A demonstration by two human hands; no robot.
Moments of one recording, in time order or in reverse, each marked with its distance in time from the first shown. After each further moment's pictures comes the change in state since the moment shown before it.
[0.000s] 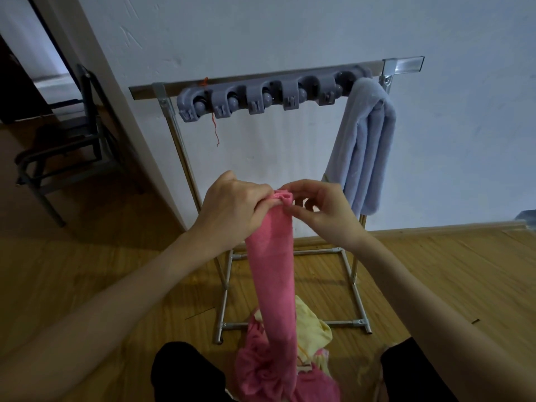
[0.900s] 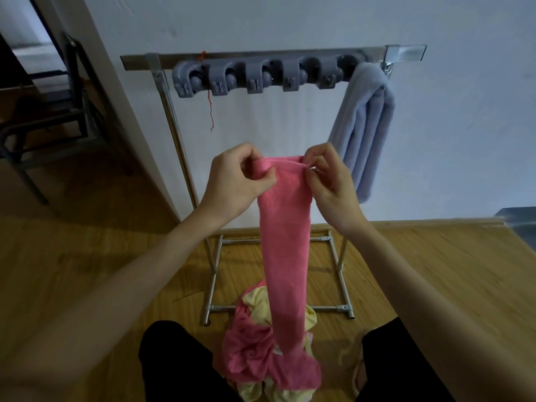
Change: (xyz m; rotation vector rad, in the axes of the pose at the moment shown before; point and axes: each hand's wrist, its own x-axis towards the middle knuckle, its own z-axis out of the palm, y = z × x) left_hand 0.002 0.002 0.017 -0.675 0.192 -0.361; right_hand -0.007 -0.004 -0.005 0.014 0.168 -0.042
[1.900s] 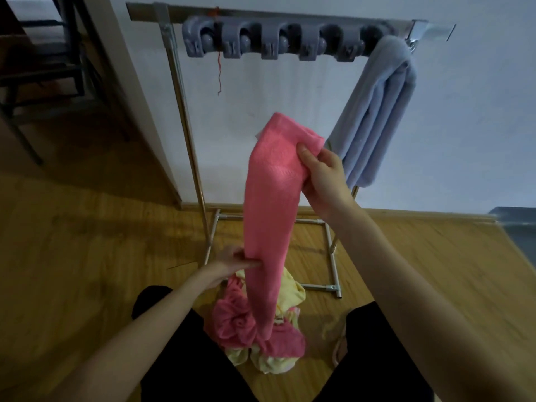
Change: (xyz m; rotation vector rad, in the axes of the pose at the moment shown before) left_hand -0.164 -0.176 0.066 -0.340 -0.468 -0.830; right_hand -0.003 0.007 0.035 0.541 0.149 0.571
